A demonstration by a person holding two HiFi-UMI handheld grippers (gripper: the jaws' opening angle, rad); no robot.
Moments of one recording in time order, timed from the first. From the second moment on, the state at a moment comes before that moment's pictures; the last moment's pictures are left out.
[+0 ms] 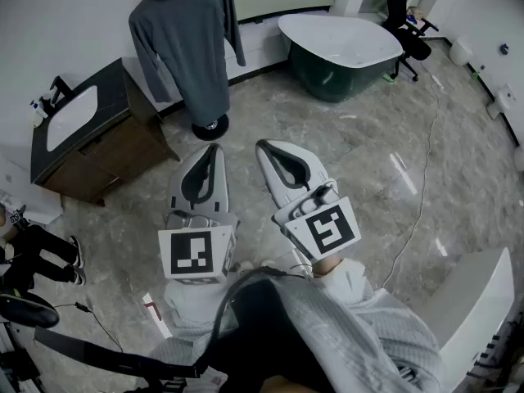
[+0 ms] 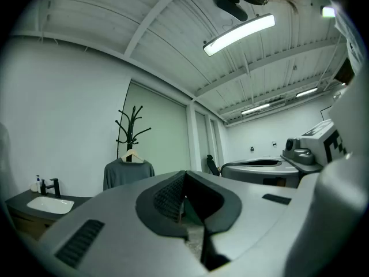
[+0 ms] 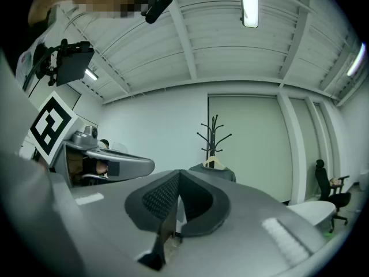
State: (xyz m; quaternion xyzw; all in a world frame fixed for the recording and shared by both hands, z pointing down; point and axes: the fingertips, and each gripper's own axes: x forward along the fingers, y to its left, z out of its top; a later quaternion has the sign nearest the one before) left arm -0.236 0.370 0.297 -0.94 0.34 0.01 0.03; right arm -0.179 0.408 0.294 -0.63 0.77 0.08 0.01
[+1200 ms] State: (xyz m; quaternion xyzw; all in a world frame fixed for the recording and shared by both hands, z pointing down) left arm -0.175 0.316 0.312 -0.93 0.36 0.00 0.03; right arm -0.103 0.371 0.322 -0.64 0.77 0.06 0.03
